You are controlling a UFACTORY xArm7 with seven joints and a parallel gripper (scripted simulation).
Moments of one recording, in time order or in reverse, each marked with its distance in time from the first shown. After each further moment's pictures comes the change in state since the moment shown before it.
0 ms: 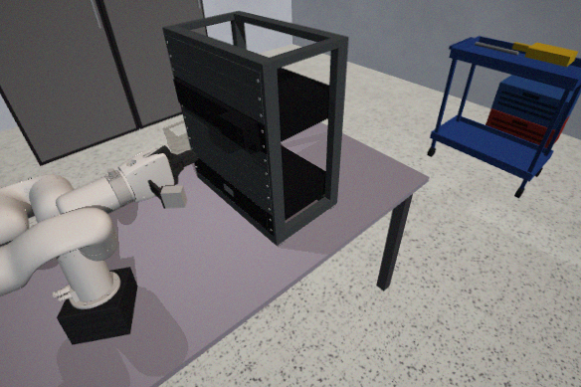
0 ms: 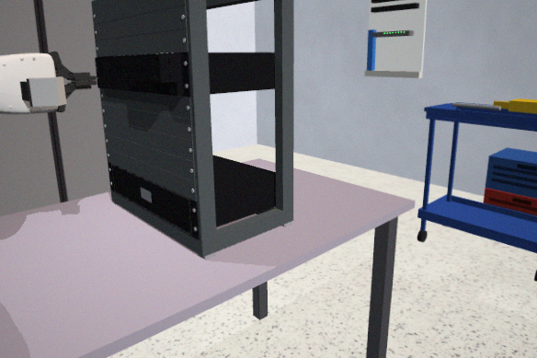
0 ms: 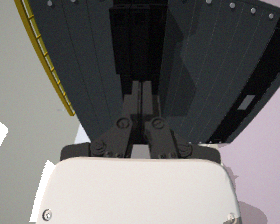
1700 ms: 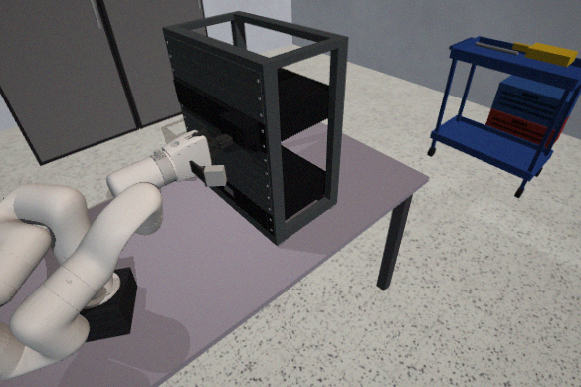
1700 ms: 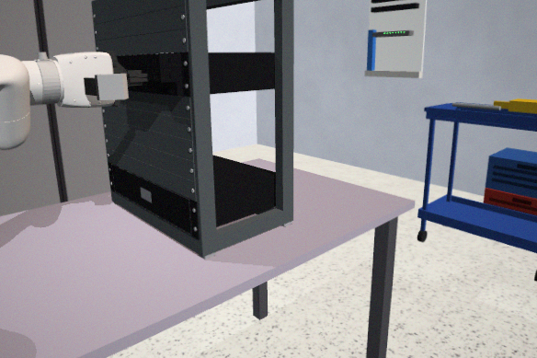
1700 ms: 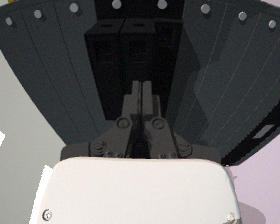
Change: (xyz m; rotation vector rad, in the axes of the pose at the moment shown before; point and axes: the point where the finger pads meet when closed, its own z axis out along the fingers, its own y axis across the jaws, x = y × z) arm 0.000 -0.001 0.103 -0.001 0.000 0.001
